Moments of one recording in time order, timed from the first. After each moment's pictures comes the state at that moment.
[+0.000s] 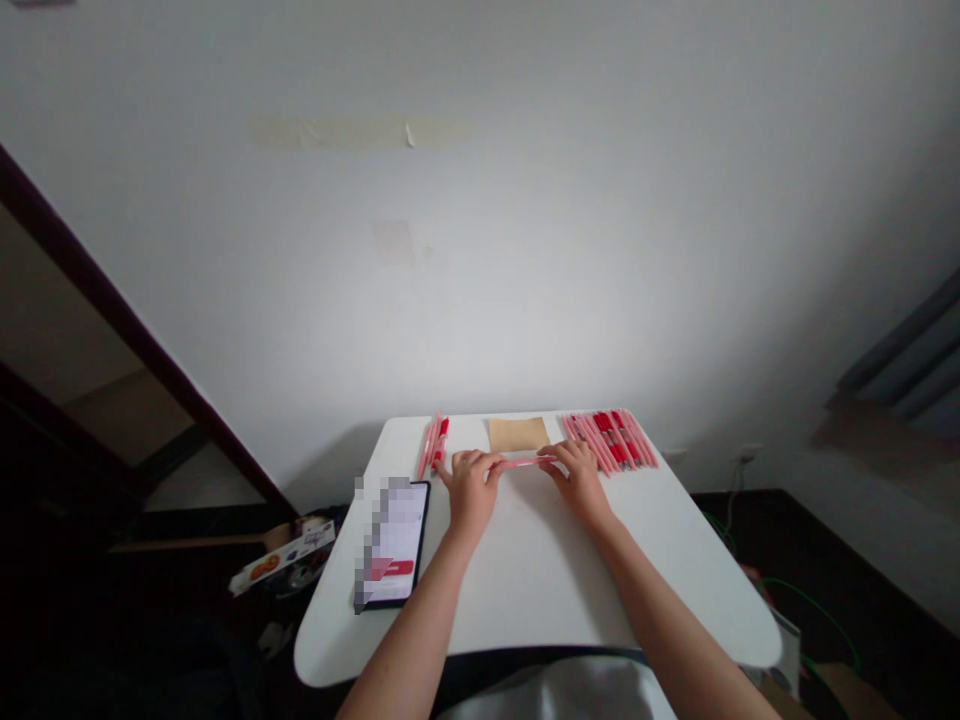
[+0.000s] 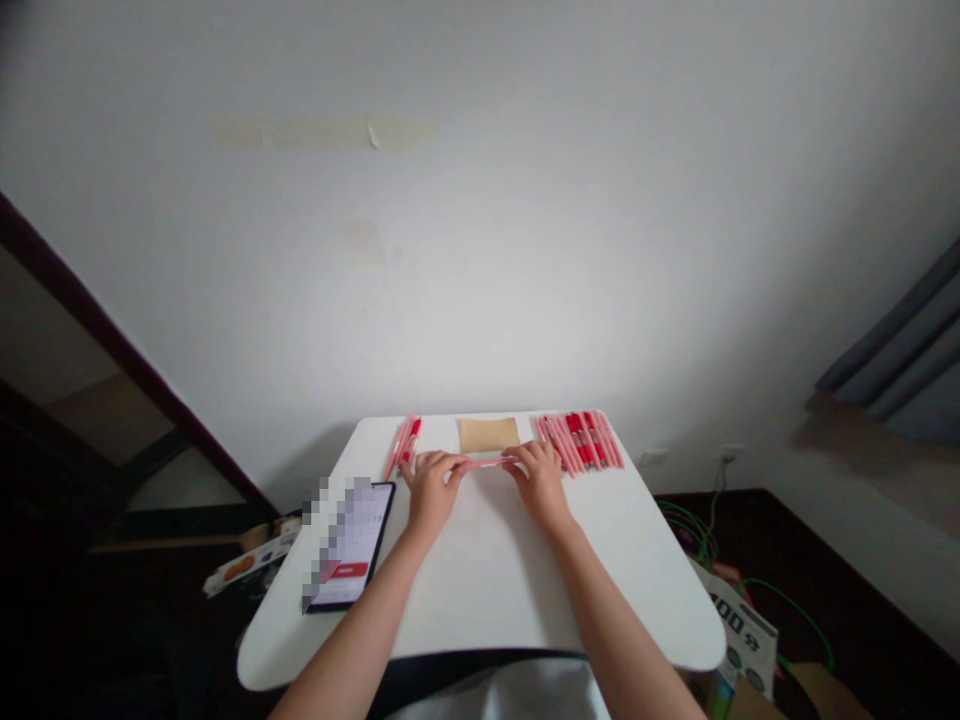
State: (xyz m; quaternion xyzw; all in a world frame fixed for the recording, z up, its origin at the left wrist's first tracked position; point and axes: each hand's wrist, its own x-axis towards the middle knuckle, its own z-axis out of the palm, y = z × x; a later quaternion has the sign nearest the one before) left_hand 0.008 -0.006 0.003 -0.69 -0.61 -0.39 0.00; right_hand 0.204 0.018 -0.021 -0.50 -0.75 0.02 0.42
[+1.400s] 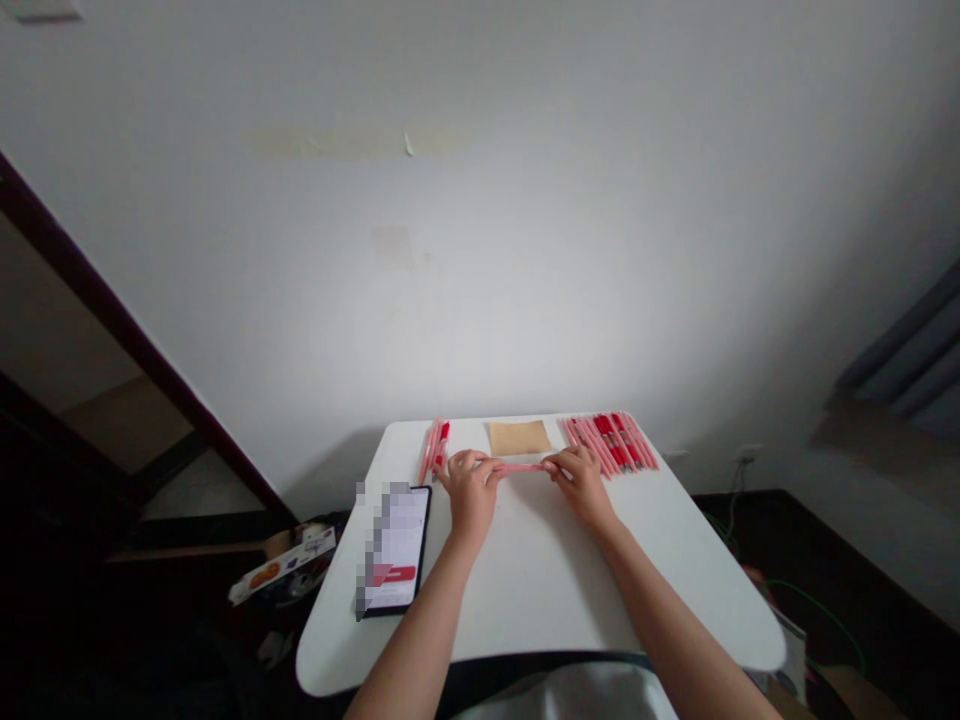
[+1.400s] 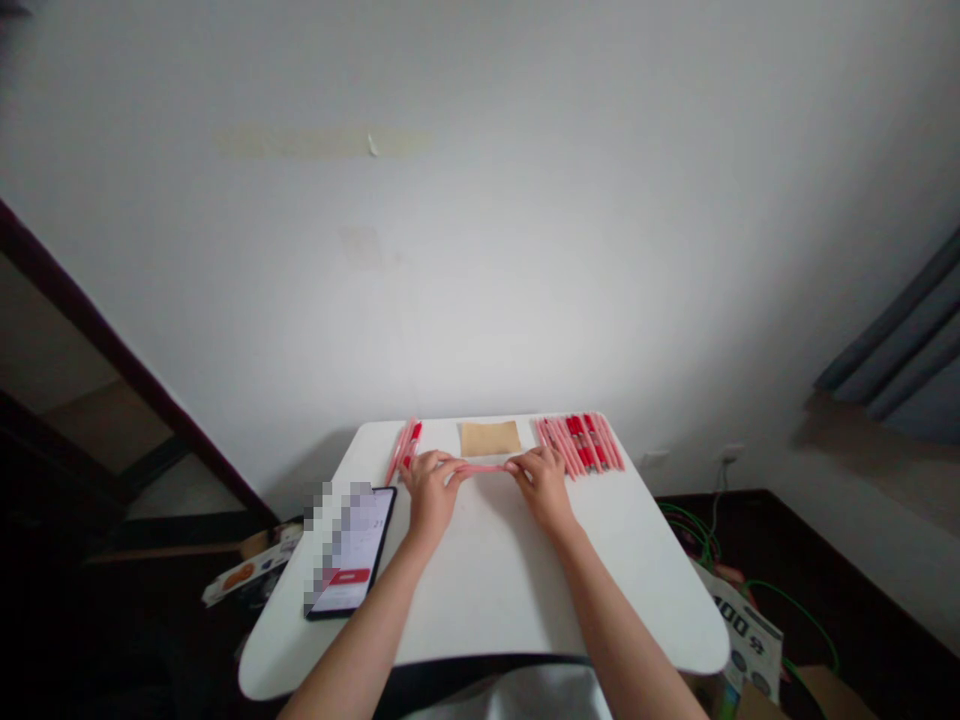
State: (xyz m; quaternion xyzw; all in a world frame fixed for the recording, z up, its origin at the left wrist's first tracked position) left_hand 0.006 -0.003 0.001 -0.68 -0.61 -0.40 0.02; right_hand 0.209 0.018 -0.023 -0.51 -0.75 0.07 0.43
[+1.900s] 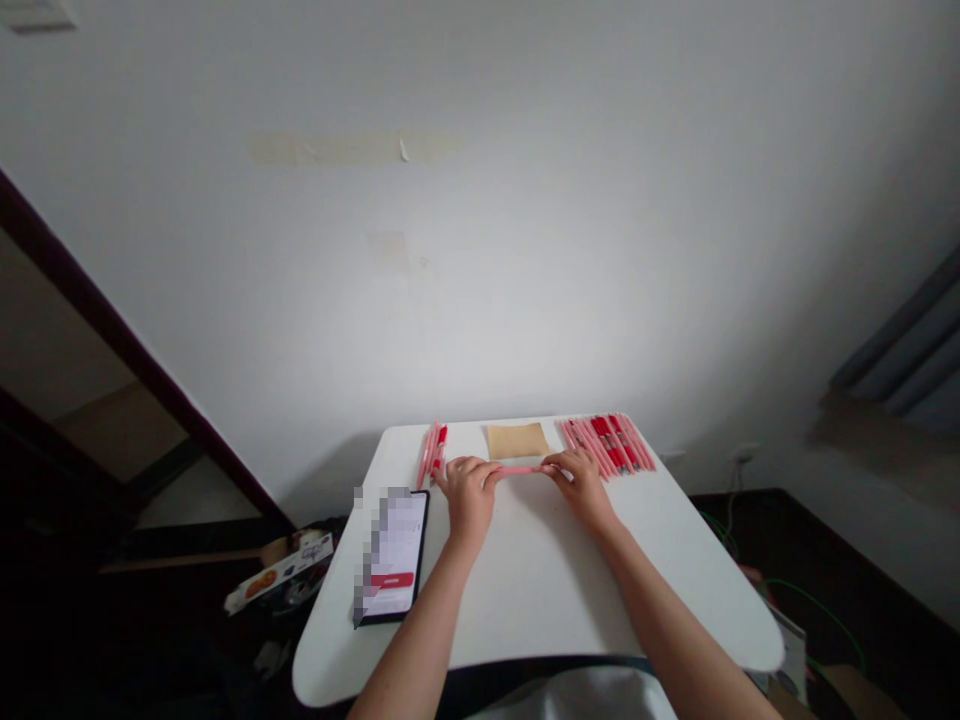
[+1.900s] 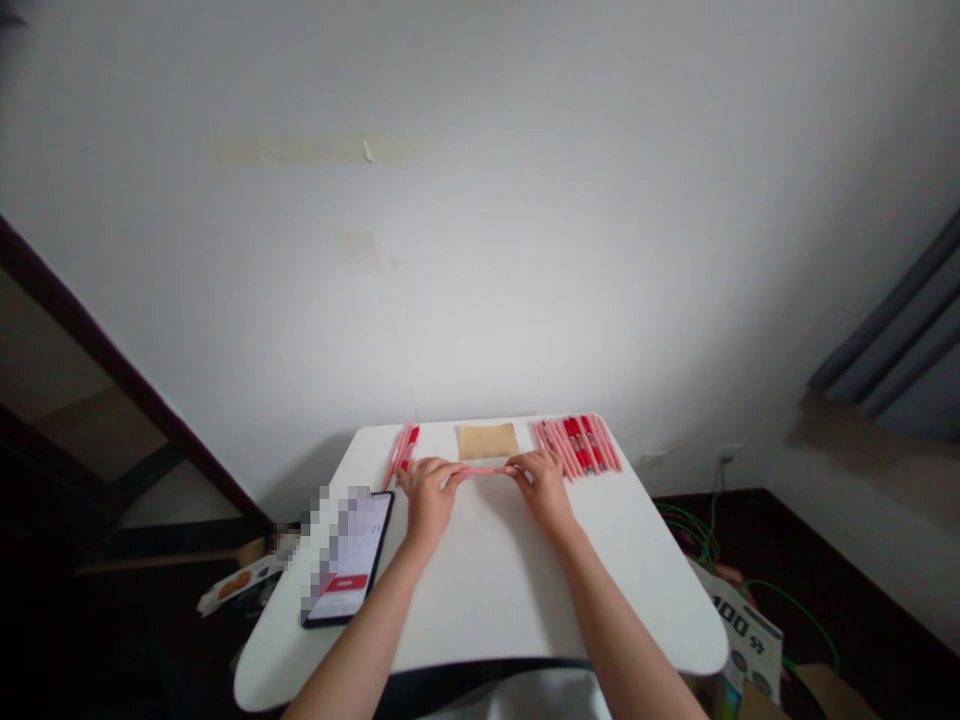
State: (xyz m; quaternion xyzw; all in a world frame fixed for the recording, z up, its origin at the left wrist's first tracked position) left_hand 0.005 -0.004 0.005 -0.68 -0.61 -0.41 0.01; right_hand 0.210 0.017 -0.017 -0.49 -0.75 0.06 0.44
